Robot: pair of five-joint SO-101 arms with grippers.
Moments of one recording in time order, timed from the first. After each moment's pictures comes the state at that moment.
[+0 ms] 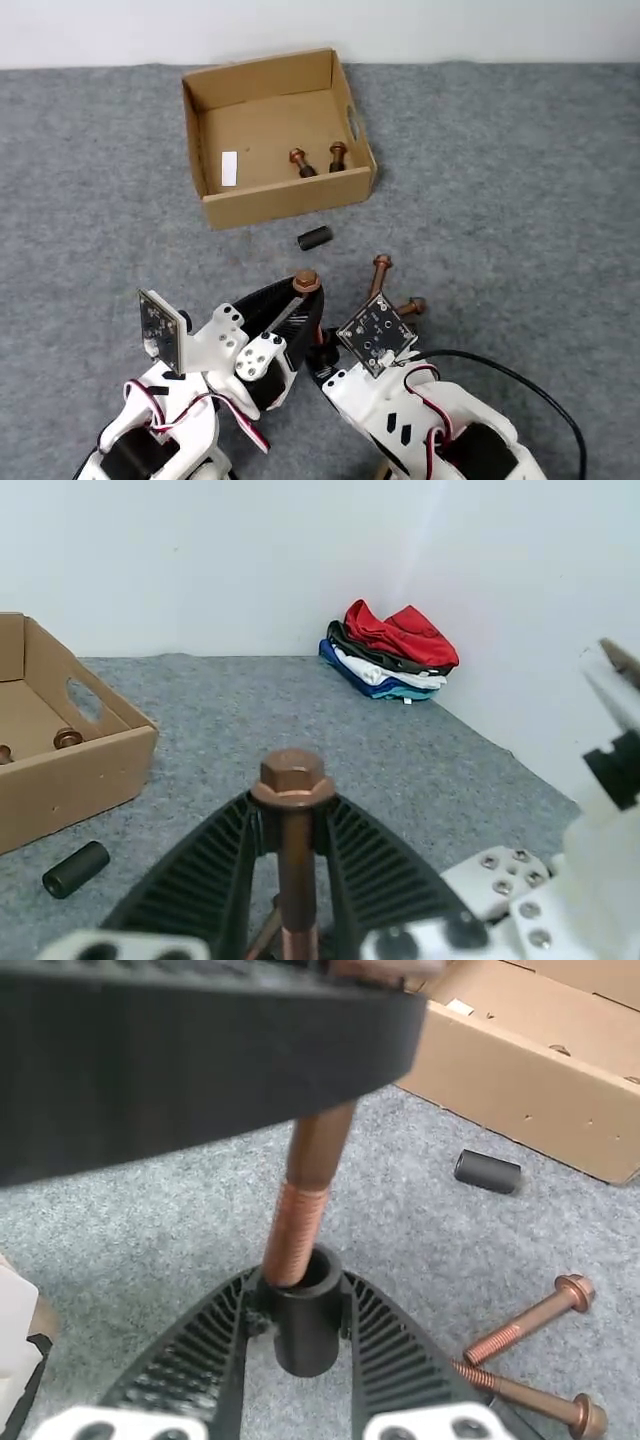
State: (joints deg) left arm 39.4 -103.5 76.9 48.1 29.2; right arm -47.2 -98.0 69.4 70.9 0.0
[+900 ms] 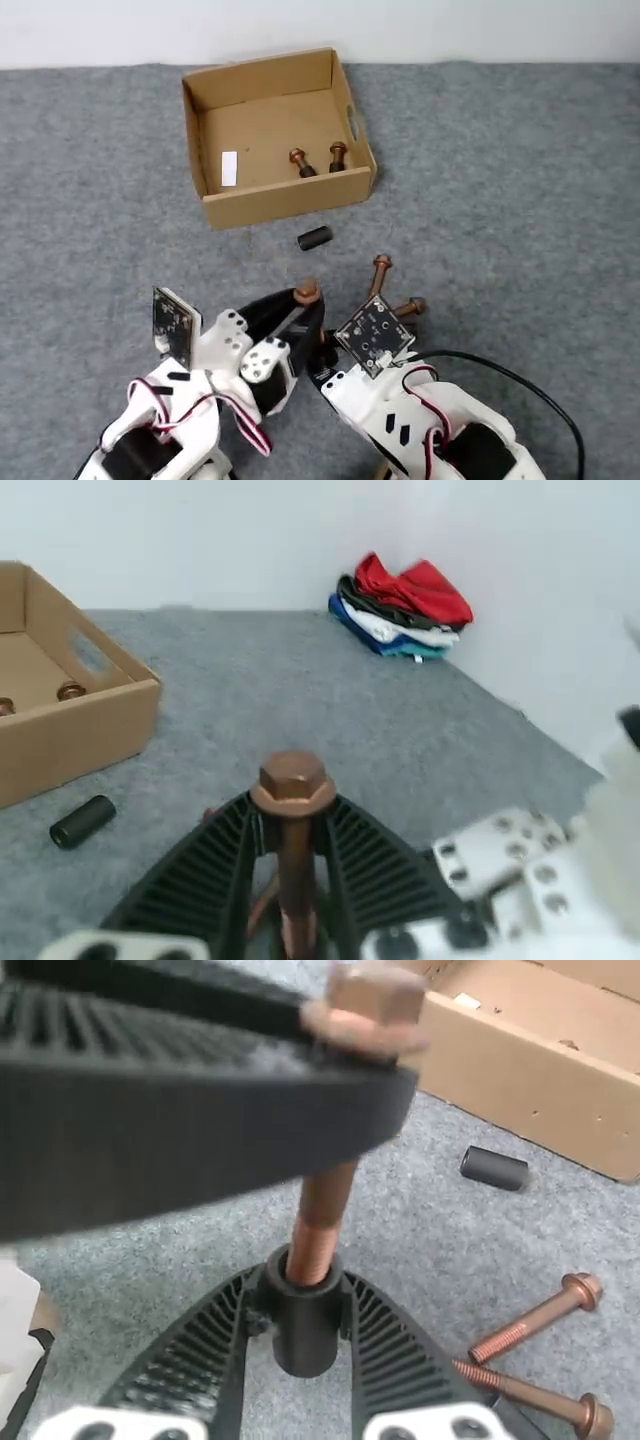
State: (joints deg) left arm 40.7 -103.5 77.1 53.8 29.6; right arm -47.6 -98.4 70.2 70.9 0.0
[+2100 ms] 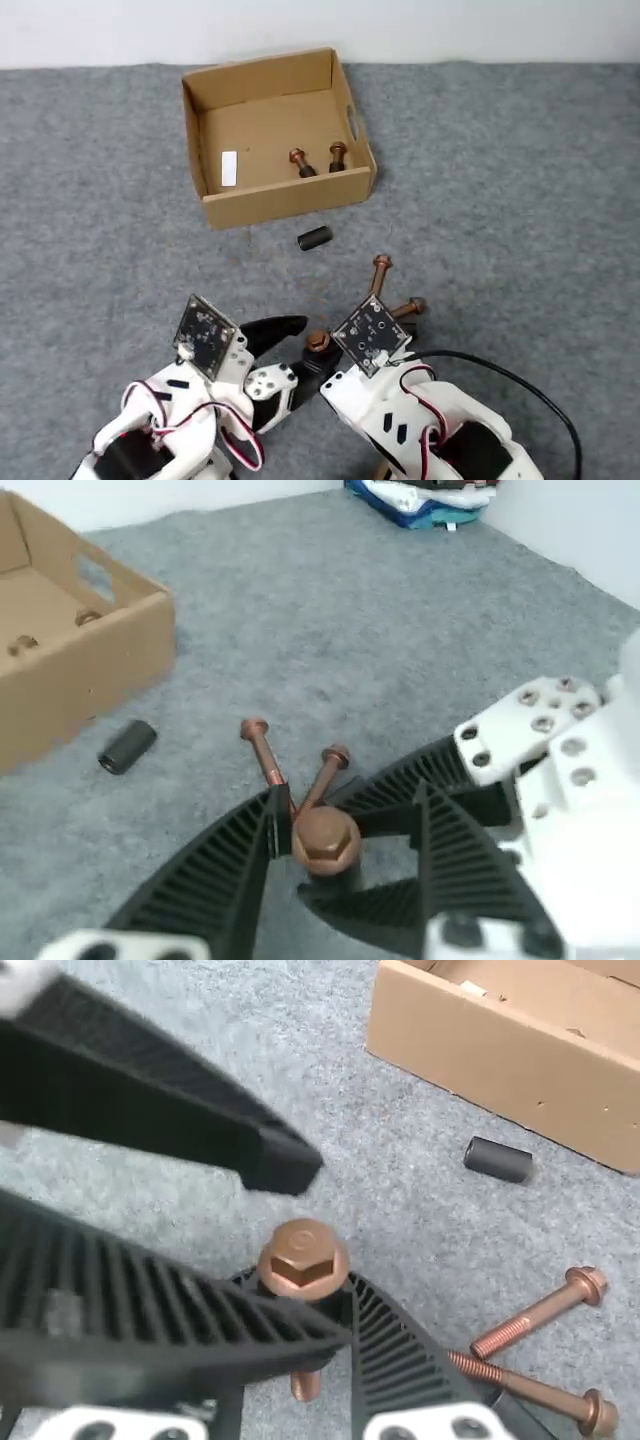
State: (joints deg) left arm 40.4 -103.1 72.4 68.0 20.2; right arm -47.6 -98.5 71.6 70.6 0.2
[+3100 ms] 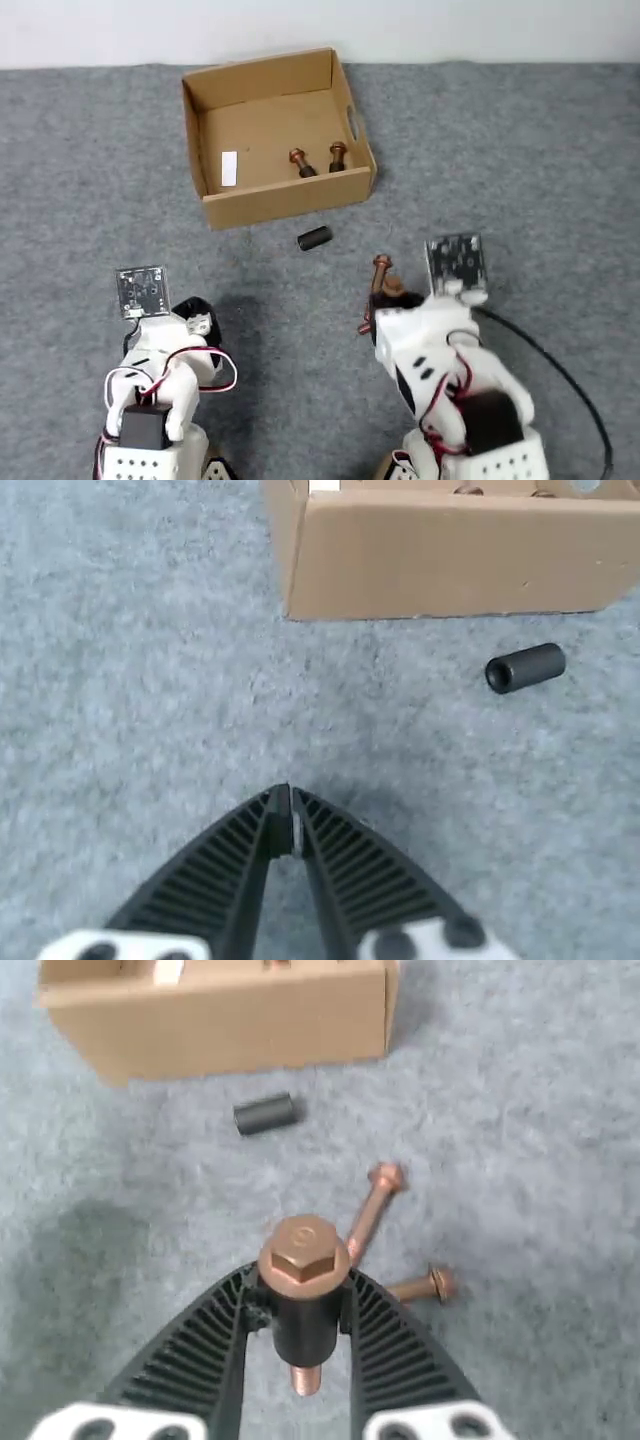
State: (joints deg) left arm -0.5 -102.8 97.1 59.7 20.2; right arm -20.0 -78.2 59.6 68.2 -11.1
